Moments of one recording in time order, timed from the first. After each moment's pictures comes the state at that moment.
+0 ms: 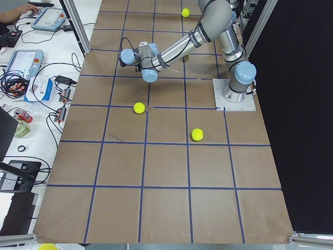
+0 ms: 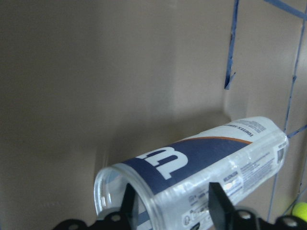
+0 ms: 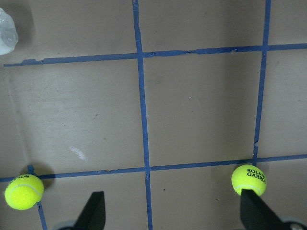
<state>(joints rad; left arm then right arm) -1.44 -2.13 -1.68 -1.14 0.86 0.21 1.54 -1.54 1.55 -1.44 -1.62 0.02</state>
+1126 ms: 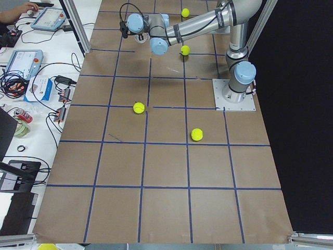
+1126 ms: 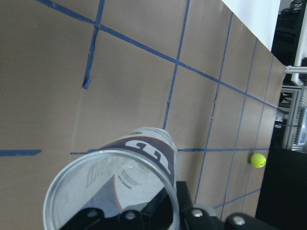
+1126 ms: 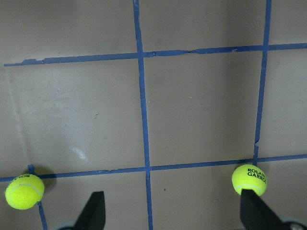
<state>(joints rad) -1.55 -1.78 -1.58 -1.21 0.85 -0.25 1.54 -1.54 1.55 -1.44 -1.62 0.02</state>
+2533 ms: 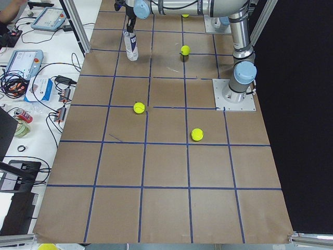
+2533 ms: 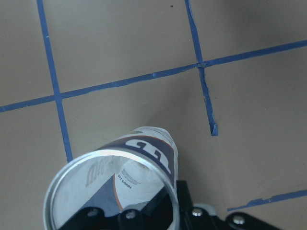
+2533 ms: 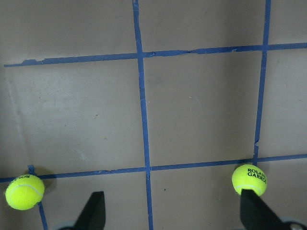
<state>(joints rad) -1.83 -2.05 -1.29 -1.22 1.62 -0.05 1.54 -1.54 1.55 -1.44 -1.62 0.03</state>
